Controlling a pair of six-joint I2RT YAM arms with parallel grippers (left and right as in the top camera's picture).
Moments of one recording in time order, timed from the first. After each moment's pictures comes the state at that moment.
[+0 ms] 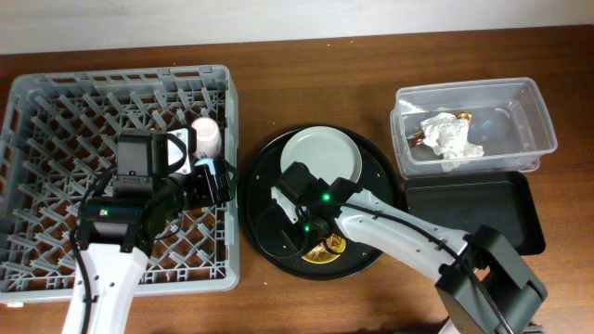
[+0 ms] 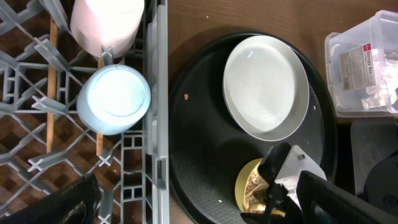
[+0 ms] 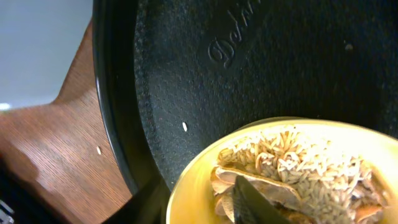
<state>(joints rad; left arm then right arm) -0.12 1.19 1.12 -0.88 0.26 -0.29 0.77 1.74 1.11 -0.72 -0.25 0.17</state>
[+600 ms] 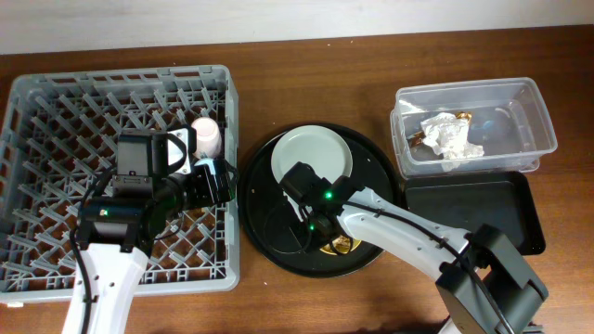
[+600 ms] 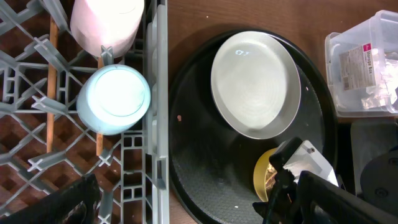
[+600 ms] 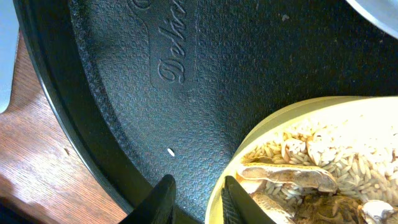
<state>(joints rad) -0.12 1.19 1.12 -0.88 0.26 -0.29 0.76 1.74 1.11 -0.78 -0.18 0.26</state>
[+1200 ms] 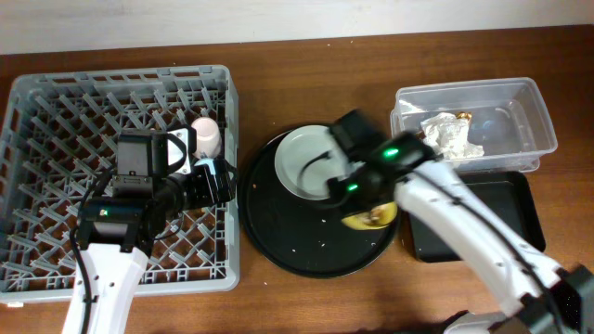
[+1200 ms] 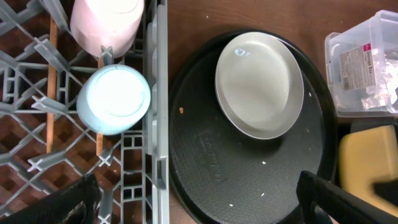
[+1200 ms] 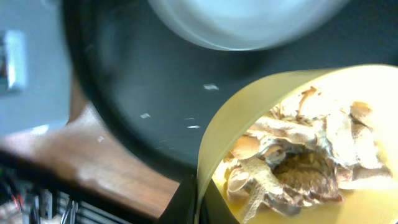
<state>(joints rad) -0.12 1.19 1.12 -0.88 0.26 -0.29 0.49 1.55 1.36 -1.19 -0.19 0.28</state>
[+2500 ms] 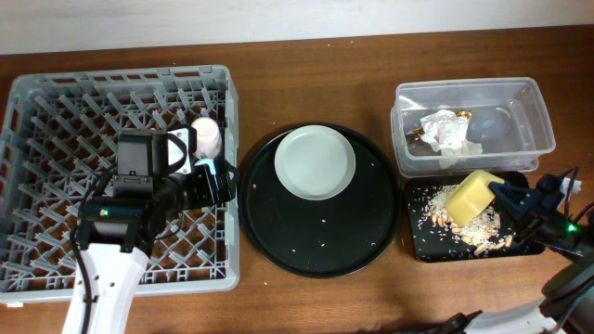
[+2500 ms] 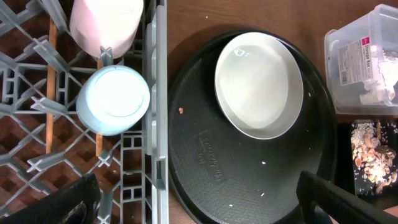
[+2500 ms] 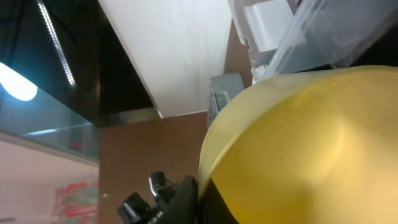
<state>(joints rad) -0.12 1.19 1.12 -0.88 0.26 -0.29 -0.98 1.77 1.05 -1.70 -1.38 -0.76</state>
